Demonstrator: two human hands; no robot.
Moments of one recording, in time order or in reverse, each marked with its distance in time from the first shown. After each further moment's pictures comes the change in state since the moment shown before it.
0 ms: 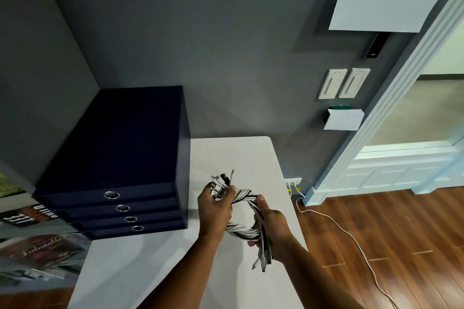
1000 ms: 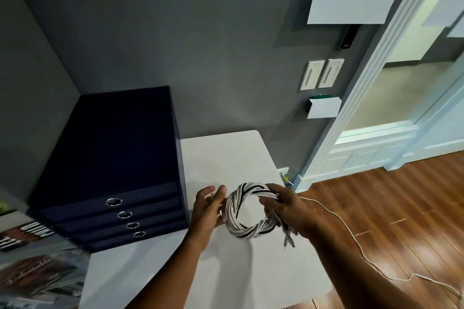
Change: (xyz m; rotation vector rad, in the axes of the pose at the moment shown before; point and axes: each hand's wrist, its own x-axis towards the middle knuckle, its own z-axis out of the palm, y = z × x) left_hand 0.009 -0.010 -0.053 0.012 -0.308 -0.273; right_hand -0.004 -0.012 -0.034 -0.433 -0.139 -0.483
